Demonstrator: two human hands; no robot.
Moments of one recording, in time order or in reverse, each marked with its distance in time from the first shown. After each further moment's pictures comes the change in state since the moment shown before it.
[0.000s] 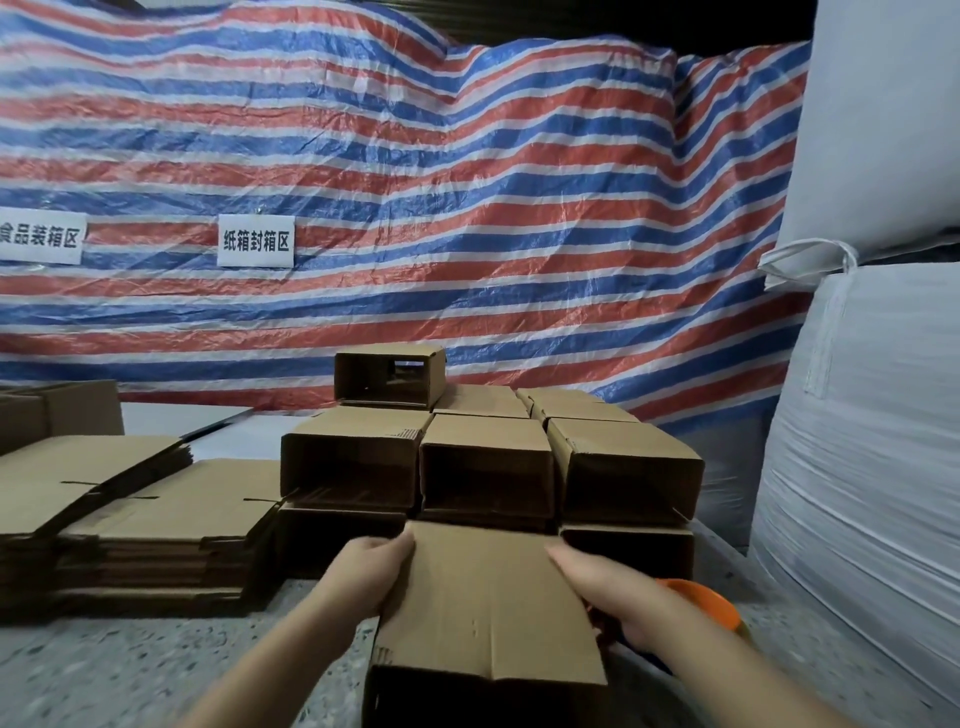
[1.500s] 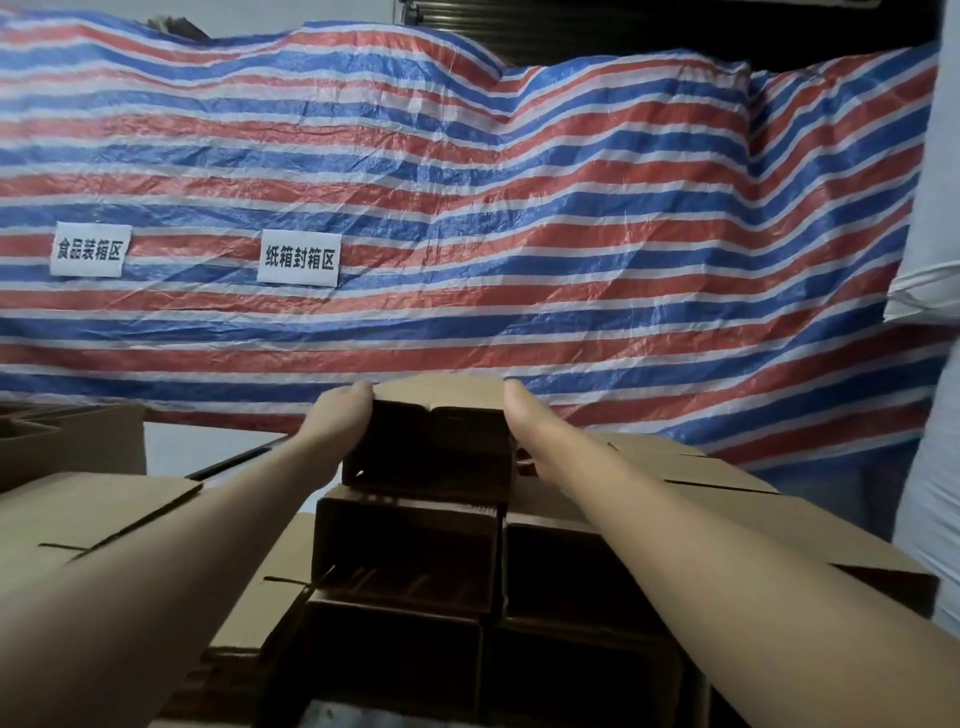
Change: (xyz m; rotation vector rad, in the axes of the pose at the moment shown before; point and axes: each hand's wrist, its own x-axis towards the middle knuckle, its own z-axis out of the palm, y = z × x) left_hand 0.218 0.117 -0.122 0.008 0.349 0.341; right_hand 0.134 -0.258 0.043 0.208 0.107 -0.378
